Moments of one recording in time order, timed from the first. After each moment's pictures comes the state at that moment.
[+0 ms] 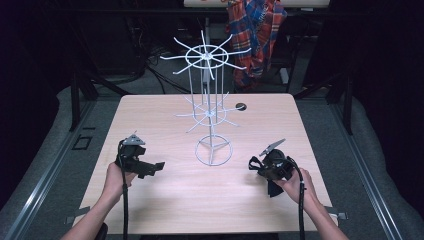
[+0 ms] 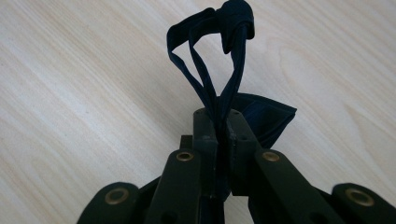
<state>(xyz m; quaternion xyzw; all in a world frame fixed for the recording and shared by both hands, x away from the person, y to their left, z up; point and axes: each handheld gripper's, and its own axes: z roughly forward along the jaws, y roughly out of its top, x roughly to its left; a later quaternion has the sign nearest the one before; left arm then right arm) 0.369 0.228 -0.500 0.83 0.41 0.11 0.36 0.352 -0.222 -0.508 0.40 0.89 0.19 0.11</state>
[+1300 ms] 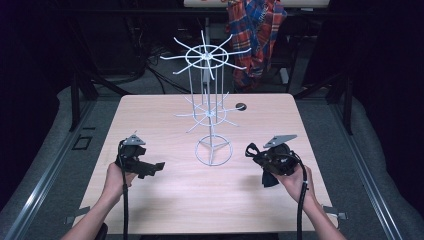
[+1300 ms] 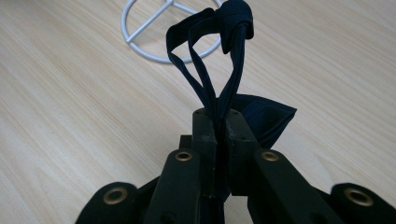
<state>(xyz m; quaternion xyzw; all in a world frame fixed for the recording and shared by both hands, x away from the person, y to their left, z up) 0.368 0.228 -0.500 0.83 0.41 0.10 0.36 0.342 -0.220 -0.474 0.40 0.85 0.30 0.16</state>
